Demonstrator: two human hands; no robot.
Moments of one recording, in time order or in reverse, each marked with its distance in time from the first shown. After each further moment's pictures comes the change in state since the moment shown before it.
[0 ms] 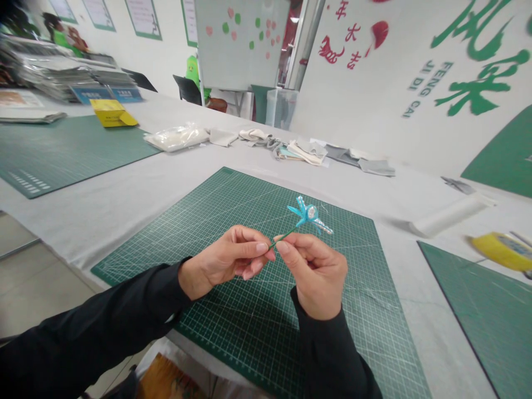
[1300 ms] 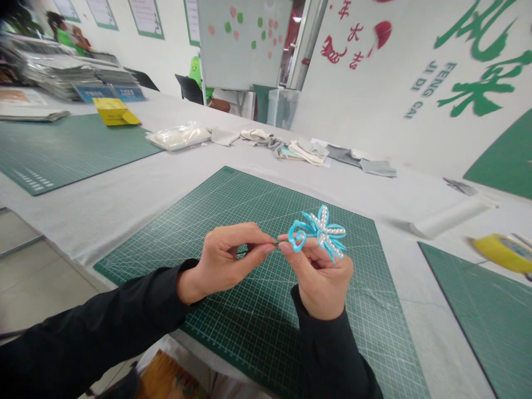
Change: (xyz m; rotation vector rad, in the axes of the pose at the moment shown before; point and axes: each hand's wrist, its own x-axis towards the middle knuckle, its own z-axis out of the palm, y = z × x) left_hand -0.008 0.003 0.020 0.940 0.331 0.641; right_hand 0.002 0.005 -0.005 -0.097 0.044 -0.155
